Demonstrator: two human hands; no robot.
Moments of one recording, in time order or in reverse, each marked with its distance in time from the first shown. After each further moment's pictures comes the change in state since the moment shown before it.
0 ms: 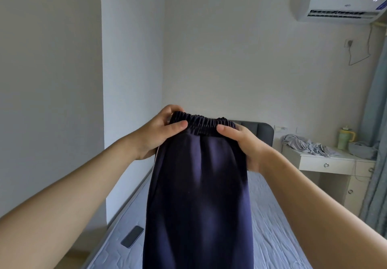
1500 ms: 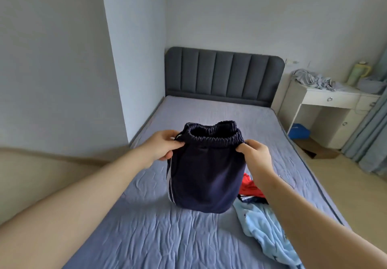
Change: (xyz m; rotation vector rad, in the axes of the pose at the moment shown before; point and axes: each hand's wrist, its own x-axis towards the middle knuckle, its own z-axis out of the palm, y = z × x) left_hand -0.177 -0.128 0.024 0.223 0.167 -0.608; right_hand -0.145 0.185 0.052 -0.457 0.678 0.238
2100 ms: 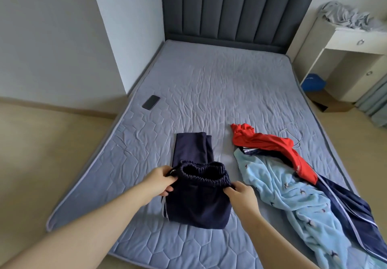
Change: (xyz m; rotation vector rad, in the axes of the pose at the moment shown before) left_hand -0.047 -0.198 0.103 0.068 -0.066 -0.482; right_hand -0.113 0.191 0.014 -0.176 -0.251 0.473
